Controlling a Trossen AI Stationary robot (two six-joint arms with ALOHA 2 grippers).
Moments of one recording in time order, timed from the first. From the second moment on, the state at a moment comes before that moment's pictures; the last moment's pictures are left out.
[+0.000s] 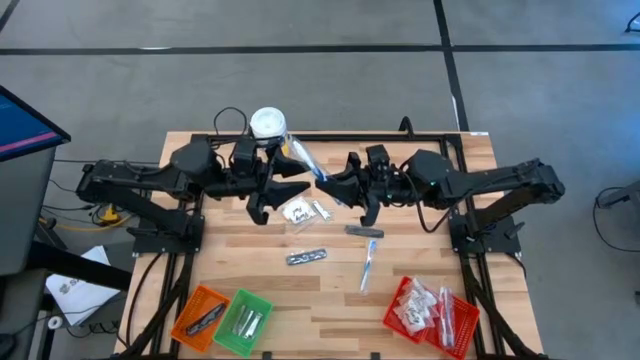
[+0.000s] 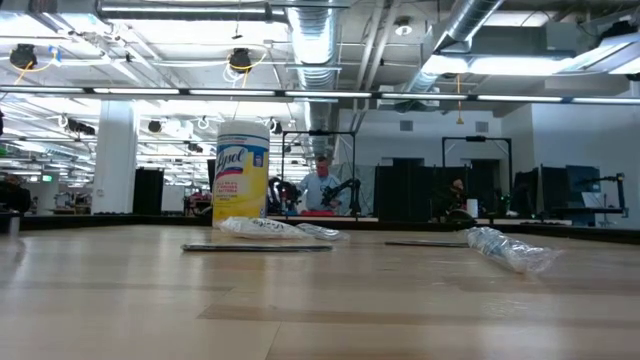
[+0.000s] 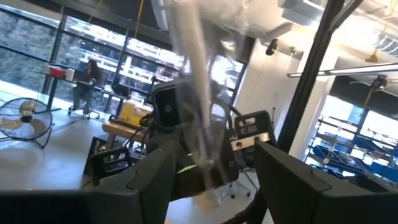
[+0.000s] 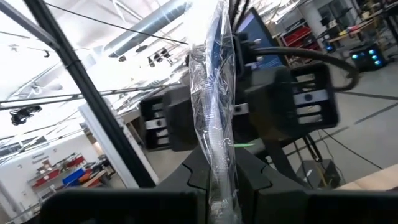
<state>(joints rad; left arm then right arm) -0.12 1.24 1.28 0.23 -0.11 -0.29 0.15 1.43 1.36 0.32 0.11 0.52</state>
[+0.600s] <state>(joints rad) -0.08 1.29 1.28 0.30 -0.13 -0.33 0.13 1.43 1.36 0.27 0.16 0.52</state>
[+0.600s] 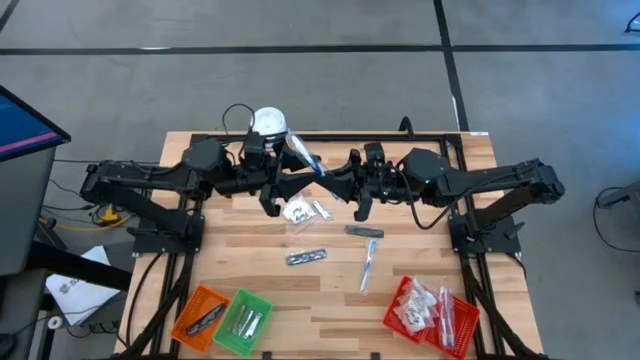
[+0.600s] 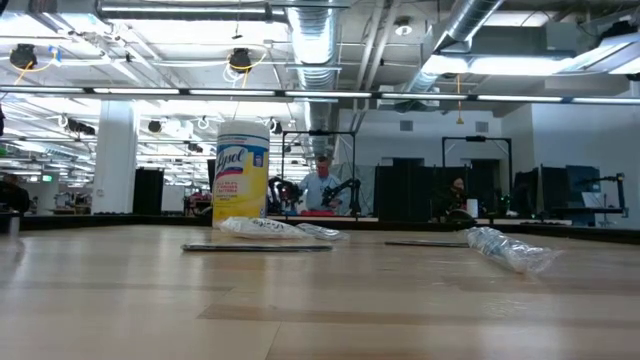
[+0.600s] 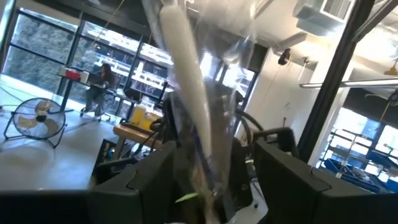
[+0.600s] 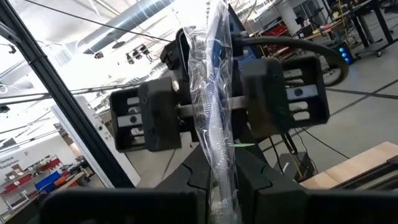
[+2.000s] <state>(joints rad) -0.08 1.28 1.28 0.21 -0.02 -0.40 0.11 1.39 1.36 0.23 -0.02 0.67</state>
